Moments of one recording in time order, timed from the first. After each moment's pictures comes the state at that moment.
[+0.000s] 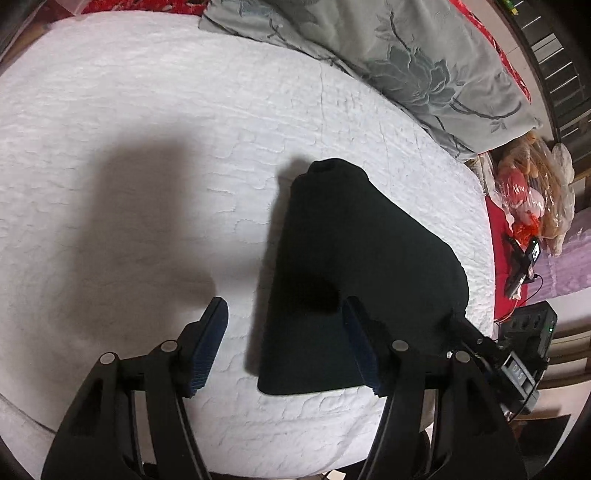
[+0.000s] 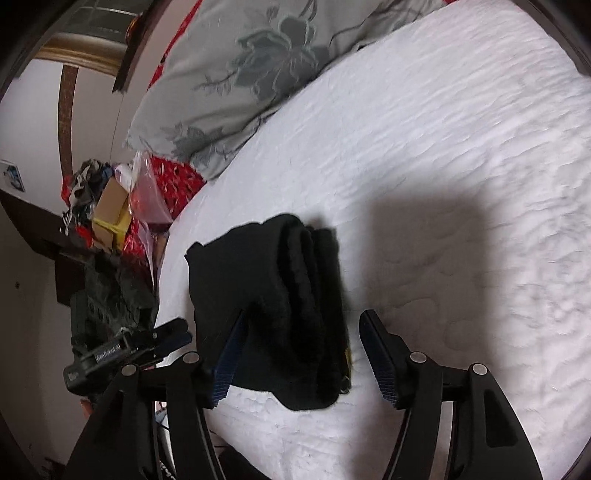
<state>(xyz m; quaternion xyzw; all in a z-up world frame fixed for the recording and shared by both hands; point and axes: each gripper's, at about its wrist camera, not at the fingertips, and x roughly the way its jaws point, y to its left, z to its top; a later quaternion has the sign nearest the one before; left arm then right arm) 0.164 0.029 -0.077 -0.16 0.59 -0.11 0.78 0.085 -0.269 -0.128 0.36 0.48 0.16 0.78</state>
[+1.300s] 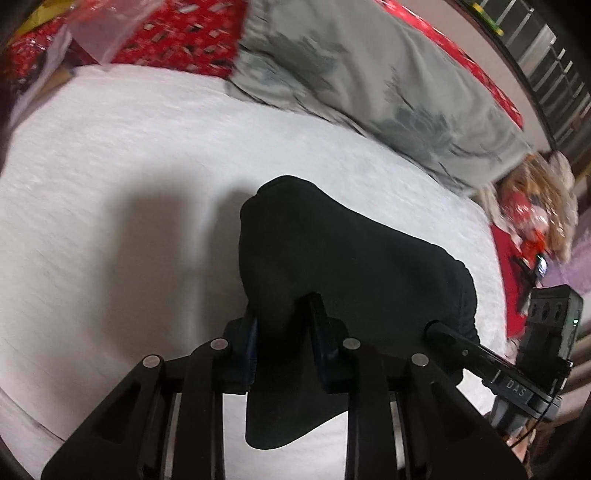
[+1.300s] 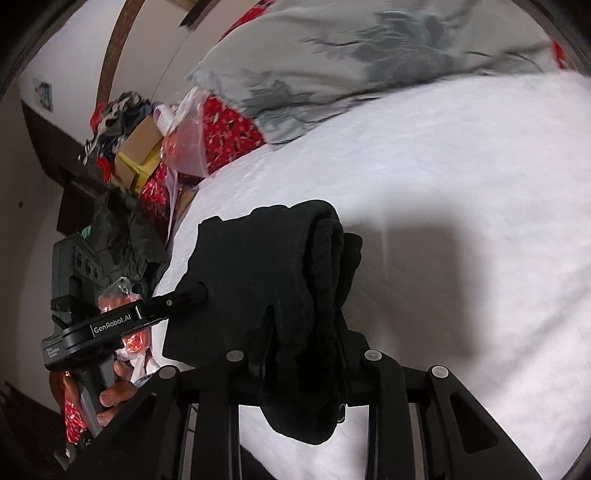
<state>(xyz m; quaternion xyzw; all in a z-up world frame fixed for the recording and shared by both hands) 0.179 0.083 -0.032 -0.13 0.52 -0.07 0.84 0.127 -0.158 -0.075 0.25 0.48 0.23 0.81</state>
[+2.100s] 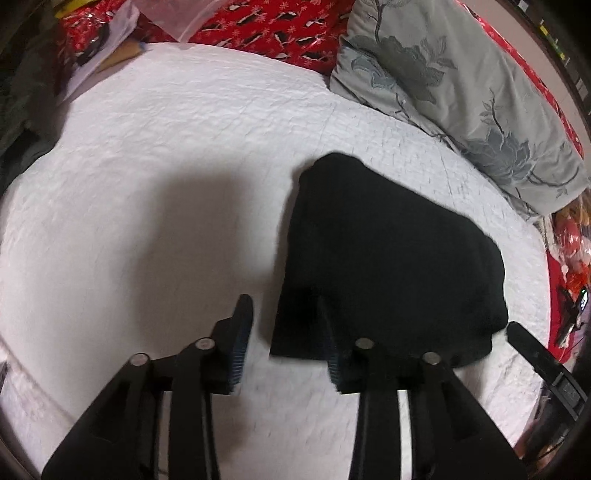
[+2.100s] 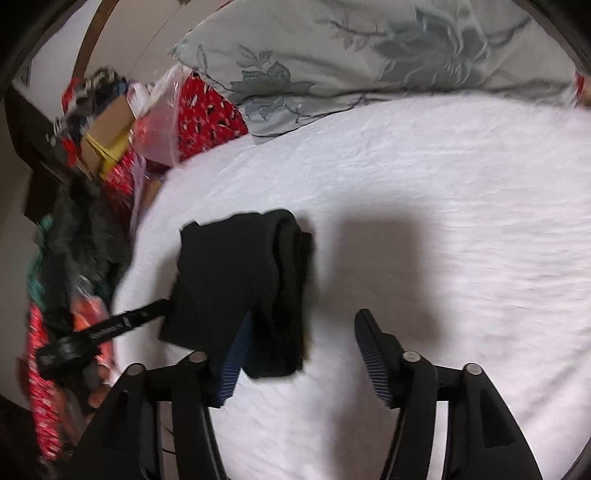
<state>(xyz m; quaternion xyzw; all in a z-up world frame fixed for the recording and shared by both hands) 0.175 0.152 -0.068 -0.12 0.54 0.04 0.83 0.144 -0.128 -0.065 0.16 0.50 0.15 0.84</state>
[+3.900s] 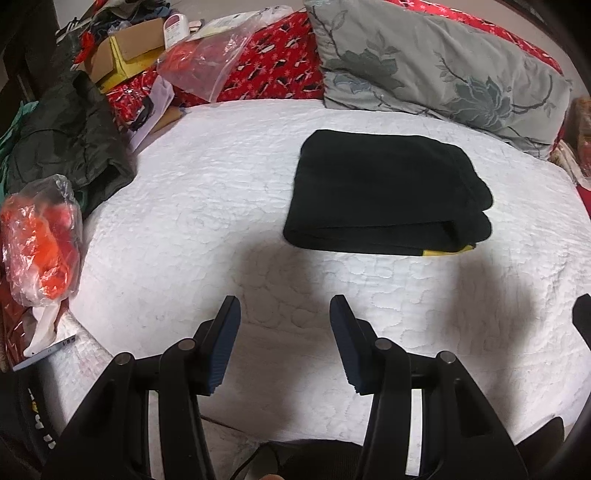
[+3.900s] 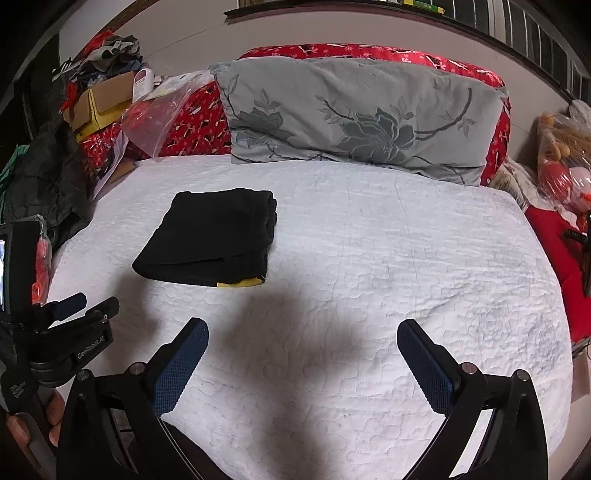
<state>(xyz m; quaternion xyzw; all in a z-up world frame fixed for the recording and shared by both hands) 0.057 0.085 -0.050 0.03 0.46 0.12 0.88 0.006 -0.112 -0.018 0.02 0.41 0.03 0.91</state>
